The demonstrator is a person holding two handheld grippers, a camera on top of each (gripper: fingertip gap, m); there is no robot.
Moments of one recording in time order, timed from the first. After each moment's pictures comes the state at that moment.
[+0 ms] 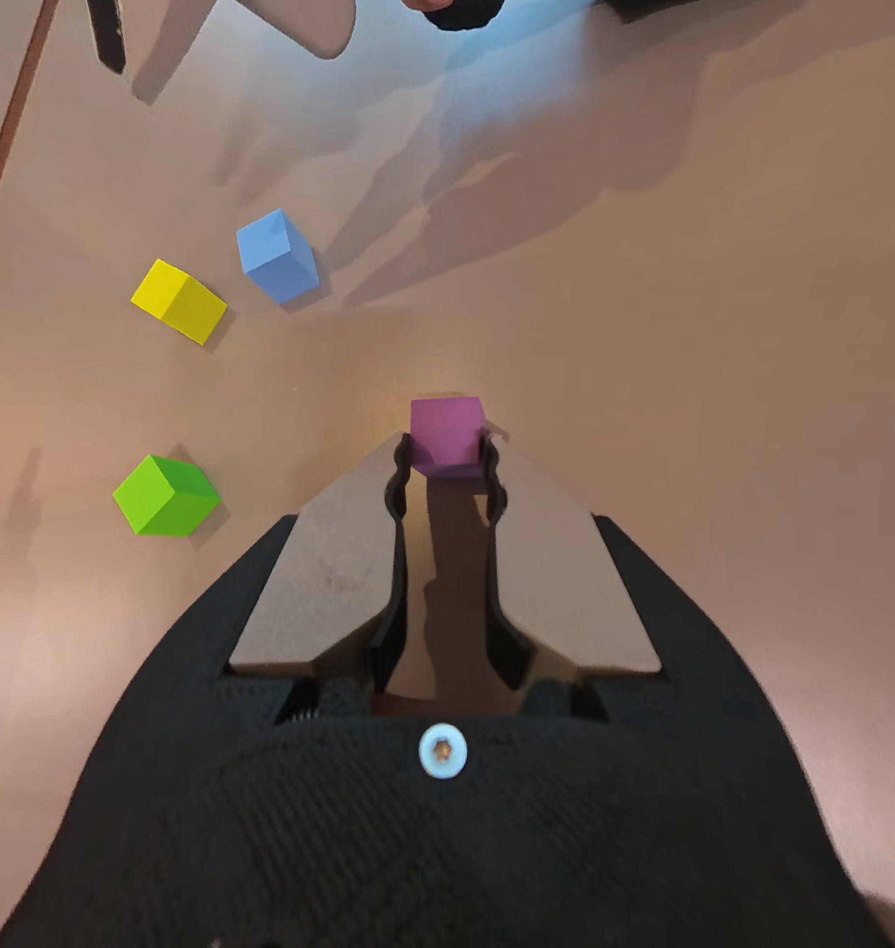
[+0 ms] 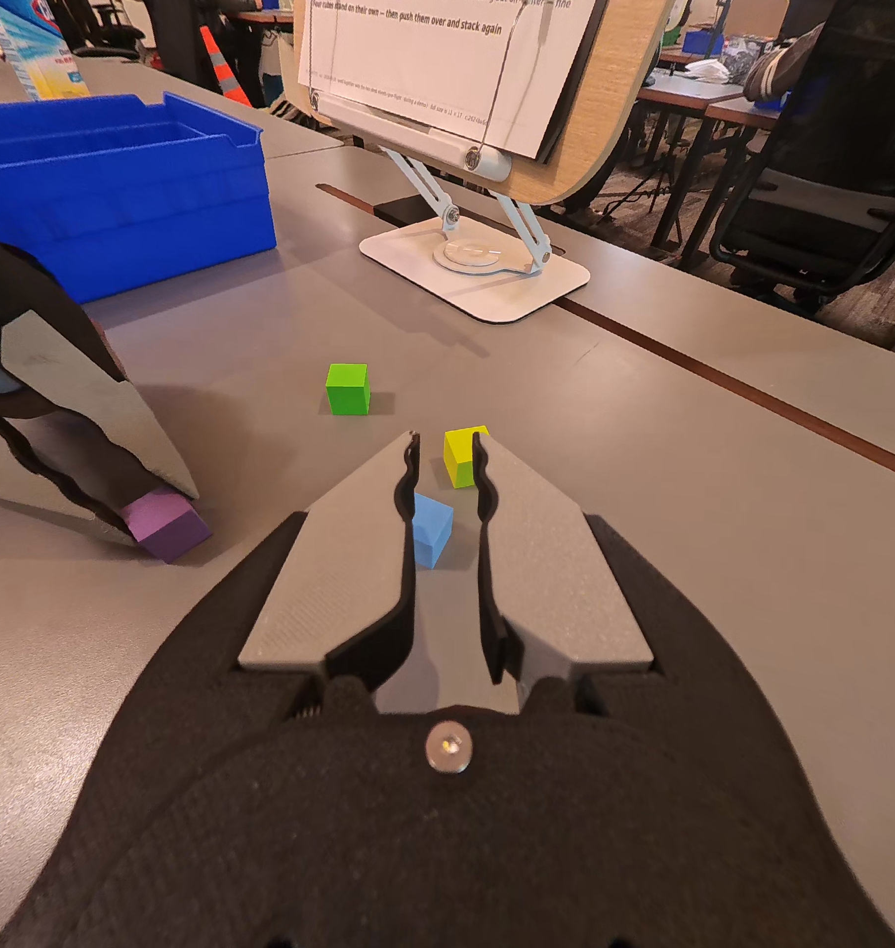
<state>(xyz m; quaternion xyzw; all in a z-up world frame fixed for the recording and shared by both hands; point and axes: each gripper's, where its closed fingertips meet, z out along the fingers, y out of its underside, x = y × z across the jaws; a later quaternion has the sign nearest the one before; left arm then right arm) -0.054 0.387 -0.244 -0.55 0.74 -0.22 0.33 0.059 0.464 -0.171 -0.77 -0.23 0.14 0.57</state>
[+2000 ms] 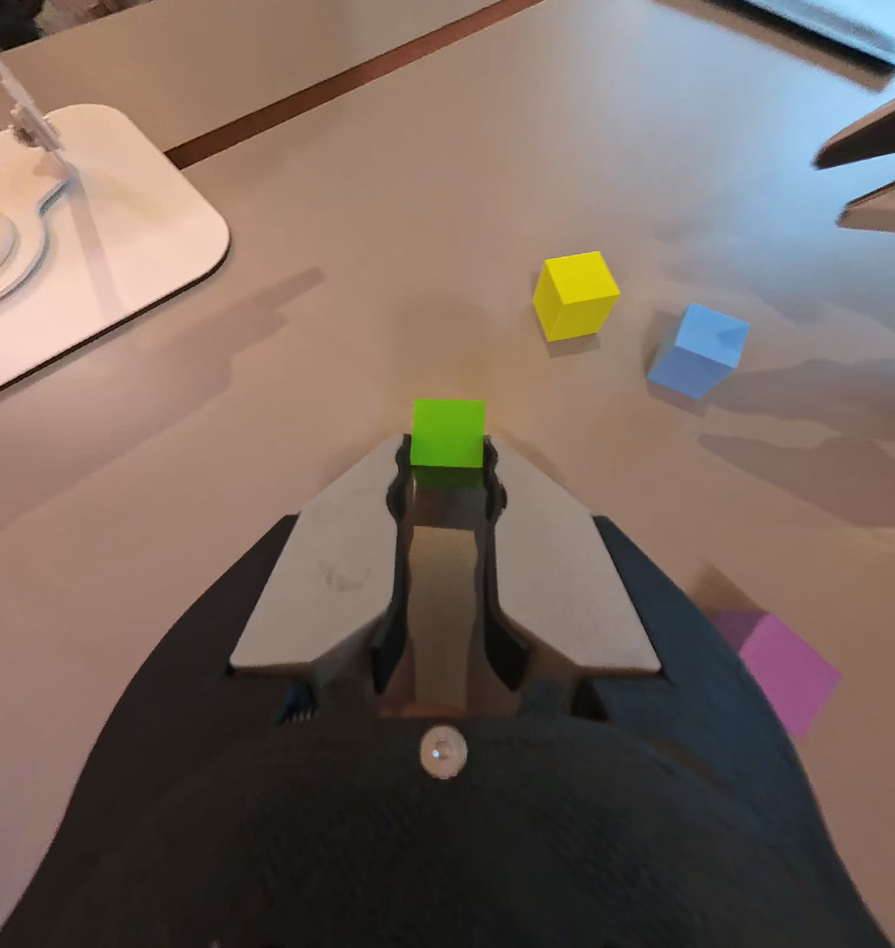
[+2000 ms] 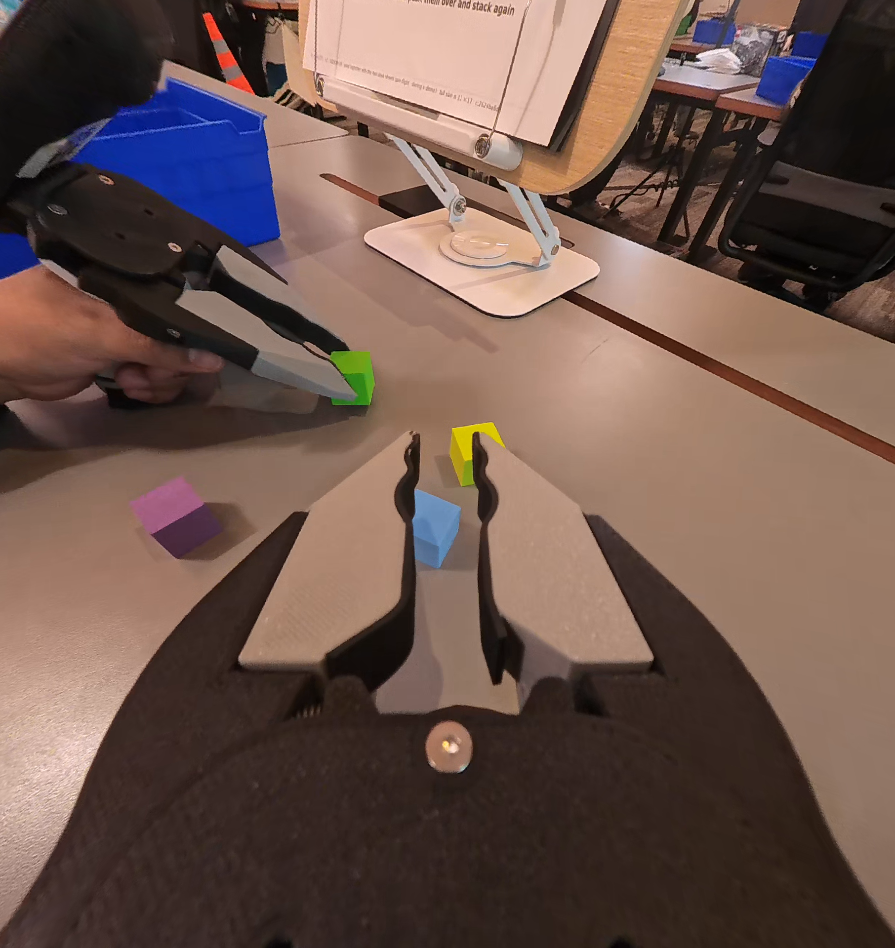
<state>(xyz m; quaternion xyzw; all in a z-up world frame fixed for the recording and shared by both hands) -0.041 0.522 -0.238 -0.78 0.42 -0.23 0.39 0.055 0.464 -0.175 -0.78 -0.23 0.14 0.57</state>
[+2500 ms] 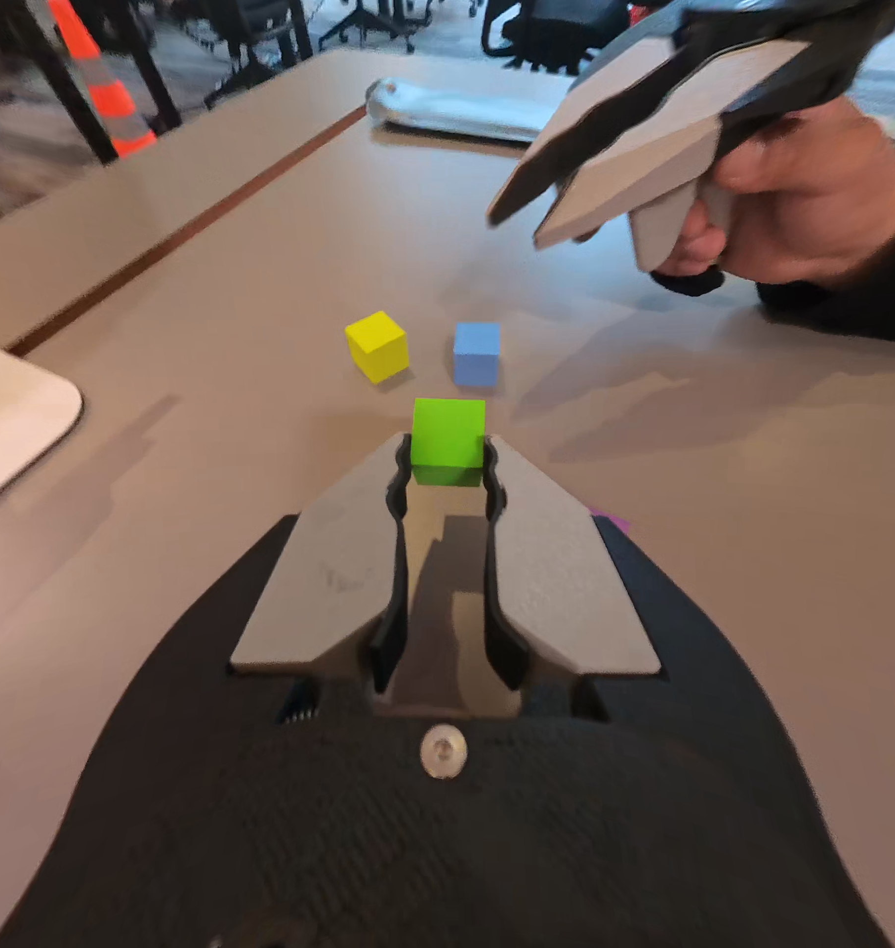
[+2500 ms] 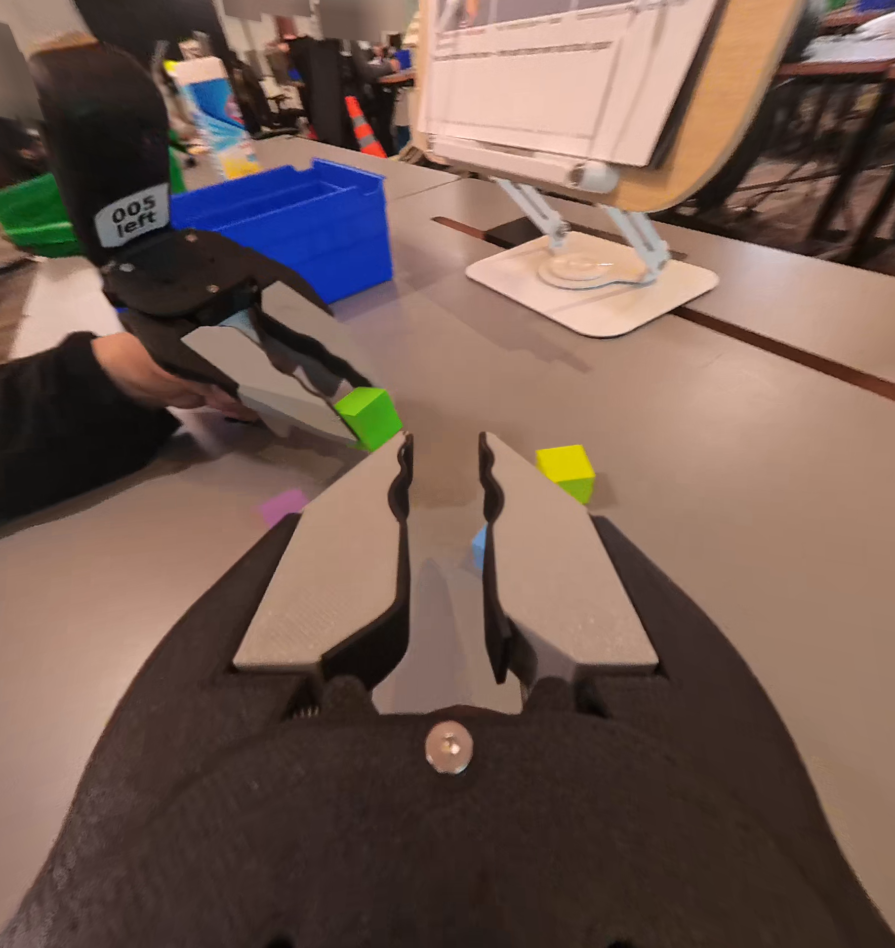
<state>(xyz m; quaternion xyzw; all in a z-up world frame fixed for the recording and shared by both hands) -0.033 0.453 -0.201 -0.64 0.55 -0.33 0.42 0.031 0.446 -0.163 -0.75 -0.25 0.27 0.55</state>
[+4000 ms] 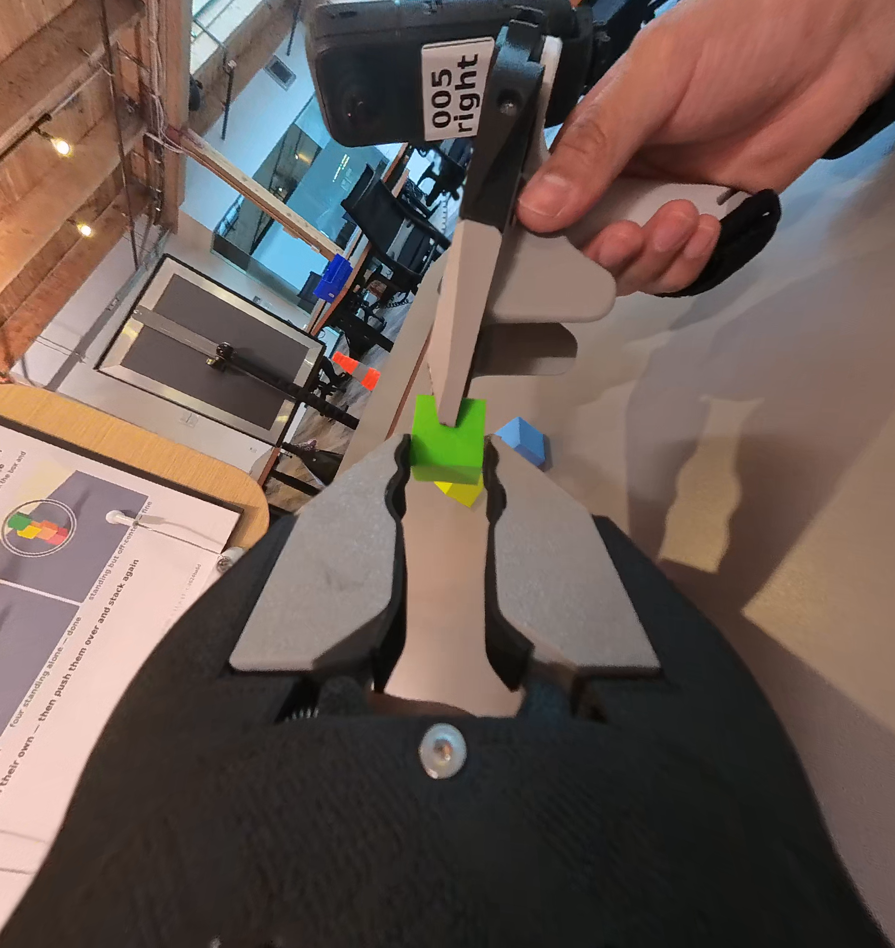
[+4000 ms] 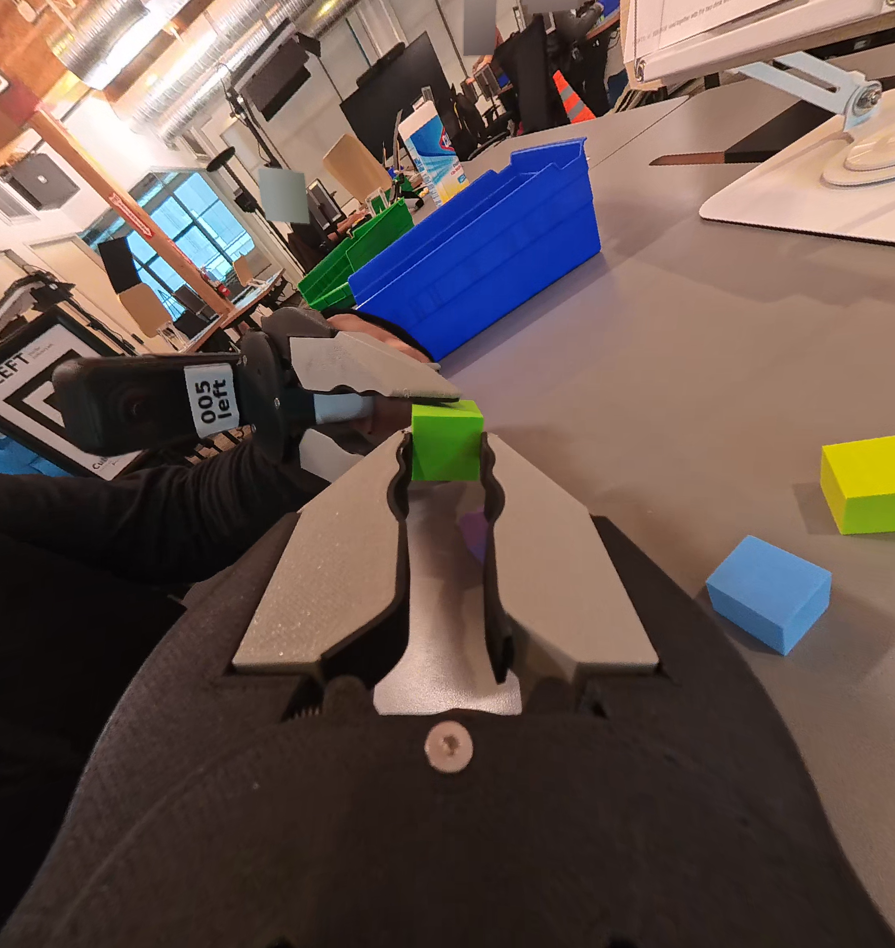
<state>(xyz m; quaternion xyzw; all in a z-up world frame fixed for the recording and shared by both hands) -0.016 0.403 -0.153 -0.40 0.65 -0.09 0.64 -0.027 0.405 -0.151 -0.71 -0.24 0.50 0.42</state>
